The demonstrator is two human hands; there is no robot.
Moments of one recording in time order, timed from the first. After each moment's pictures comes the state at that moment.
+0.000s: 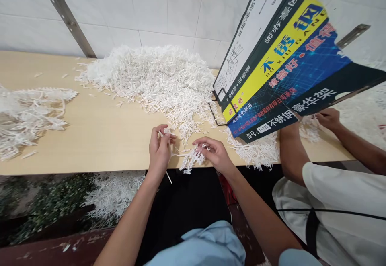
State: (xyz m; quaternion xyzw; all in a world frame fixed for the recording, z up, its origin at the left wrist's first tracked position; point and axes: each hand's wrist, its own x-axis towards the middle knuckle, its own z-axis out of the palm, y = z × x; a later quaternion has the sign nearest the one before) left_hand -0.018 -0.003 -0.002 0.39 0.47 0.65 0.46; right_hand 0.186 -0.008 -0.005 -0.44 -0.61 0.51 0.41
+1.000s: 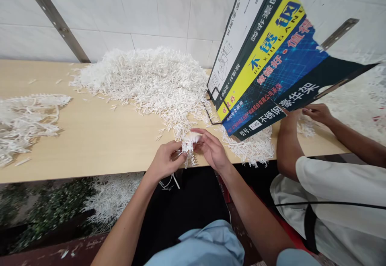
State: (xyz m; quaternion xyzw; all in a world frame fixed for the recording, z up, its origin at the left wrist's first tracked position) left_hand -0.020 -0.011 0.006 0.73 0.43 0.35 0.39; right_hand 0.183 -0.002 0.001 -0.38 -0.47 0.62 0.49
